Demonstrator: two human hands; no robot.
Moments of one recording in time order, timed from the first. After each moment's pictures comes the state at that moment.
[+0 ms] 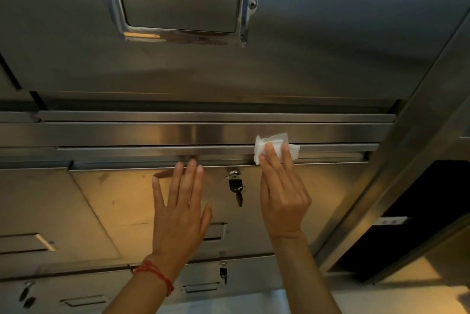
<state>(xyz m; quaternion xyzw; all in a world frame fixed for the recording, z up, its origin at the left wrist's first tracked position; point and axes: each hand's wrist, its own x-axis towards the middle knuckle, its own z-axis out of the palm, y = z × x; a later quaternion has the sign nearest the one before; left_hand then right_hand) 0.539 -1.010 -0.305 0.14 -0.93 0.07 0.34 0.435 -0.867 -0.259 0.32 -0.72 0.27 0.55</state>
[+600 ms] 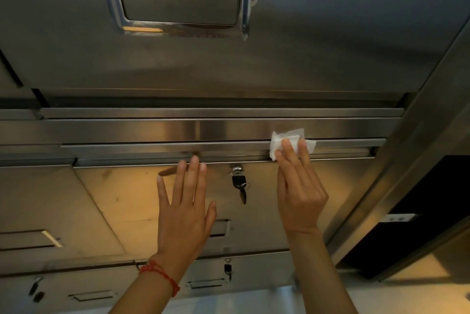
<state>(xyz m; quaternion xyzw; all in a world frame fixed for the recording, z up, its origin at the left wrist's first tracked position) 0.541 -1.006 -0.306 0.15 -0.93 0.06 0.32 0.424 -0.853 -0.261 0.31 -0.73 0.27 0.55</state>
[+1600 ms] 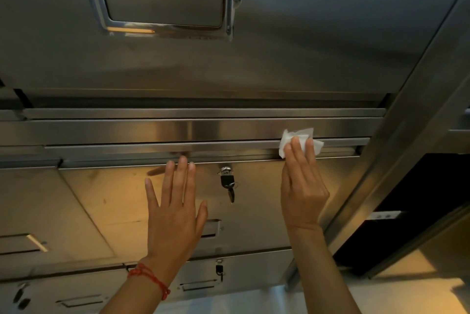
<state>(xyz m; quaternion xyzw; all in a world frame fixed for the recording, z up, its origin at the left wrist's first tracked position) 0.543 -0.998 -0.297 0.16 -0.93 0.03 0.32 0.411 -0.831 -0.263 0.27 -0.75 0.26 0.55</state>
